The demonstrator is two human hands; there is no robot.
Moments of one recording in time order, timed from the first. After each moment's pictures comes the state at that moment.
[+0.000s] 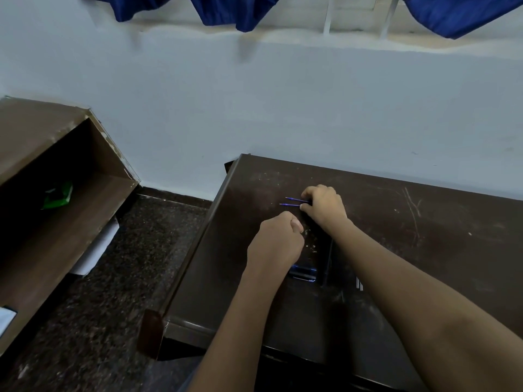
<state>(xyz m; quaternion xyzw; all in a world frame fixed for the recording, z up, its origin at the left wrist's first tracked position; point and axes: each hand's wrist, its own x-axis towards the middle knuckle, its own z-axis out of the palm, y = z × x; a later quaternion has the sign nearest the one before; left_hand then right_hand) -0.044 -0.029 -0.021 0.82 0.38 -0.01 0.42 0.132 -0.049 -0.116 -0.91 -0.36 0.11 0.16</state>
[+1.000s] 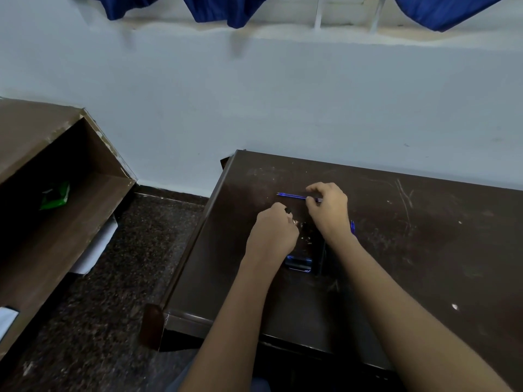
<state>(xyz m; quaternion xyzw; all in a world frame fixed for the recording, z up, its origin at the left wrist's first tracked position) -0.042 -0.032 -0.017 0.84 0.38 0.01 0.39 0.098 -0.082 -0.109 -0.88 -0.28 0.03 0.39</state>
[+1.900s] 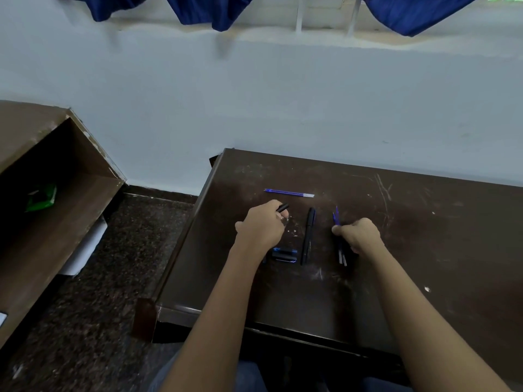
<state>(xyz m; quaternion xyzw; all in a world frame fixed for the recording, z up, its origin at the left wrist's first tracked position) -0.042 -0.040 -0.005 0.84 0.37 -0.08 0.39 0.102 -0.175 -0.097 -0.91 0.03 0.27 0.31</state>
